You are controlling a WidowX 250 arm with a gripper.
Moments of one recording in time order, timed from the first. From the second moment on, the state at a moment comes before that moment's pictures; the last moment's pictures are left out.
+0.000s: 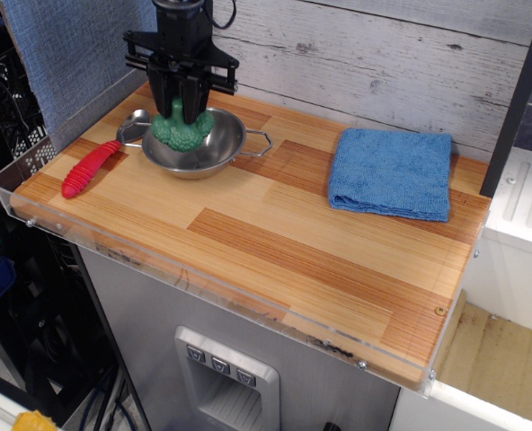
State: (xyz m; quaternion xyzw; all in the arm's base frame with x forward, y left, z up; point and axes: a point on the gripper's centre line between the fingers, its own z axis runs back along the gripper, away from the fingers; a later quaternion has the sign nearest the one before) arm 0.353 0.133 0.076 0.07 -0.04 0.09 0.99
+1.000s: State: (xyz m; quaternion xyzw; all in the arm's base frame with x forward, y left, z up) arm 0.288 -0.037 0.080 0.00 -0.01 0.01 1.00
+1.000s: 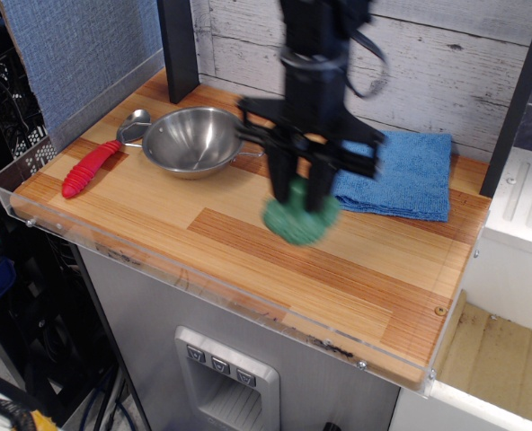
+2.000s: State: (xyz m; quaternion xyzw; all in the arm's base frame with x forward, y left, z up) arm 0.291 -0.066 0.052 0.05 0.00 -0.03 1.00
